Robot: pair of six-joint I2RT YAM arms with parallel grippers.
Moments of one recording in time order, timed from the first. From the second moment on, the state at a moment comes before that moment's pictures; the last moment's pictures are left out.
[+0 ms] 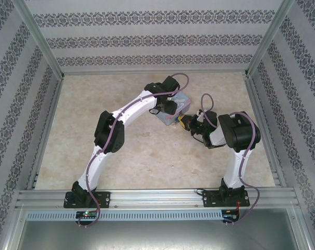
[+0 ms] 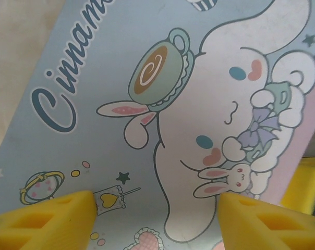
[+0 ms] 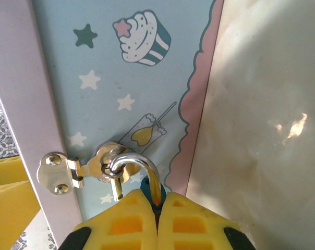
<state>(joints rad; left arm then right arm) -0.65 2.37 2.23 -1.00 -0.09 -0.28 0.16 2.01 0.59 1.01 -0.65 1.31</state>
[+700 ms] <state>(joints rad) -0.71 2.45 2.35 -1.09 -0.26 -0.16 0.09 2.01 0.70 0.84 -0.78 1.26</state>
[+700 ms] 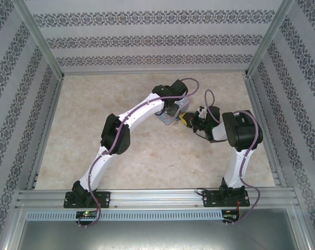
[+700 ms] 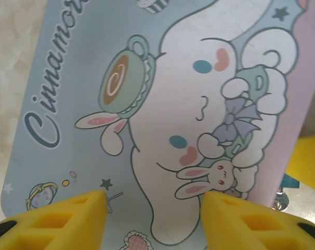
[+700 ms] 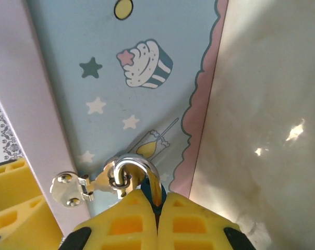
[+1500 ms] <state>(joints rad) -0.71 2.47 2.36 -1.08 -0.25 -0.14 0.09 1.93 1.08 -0.08 -0.73 0.80</state>
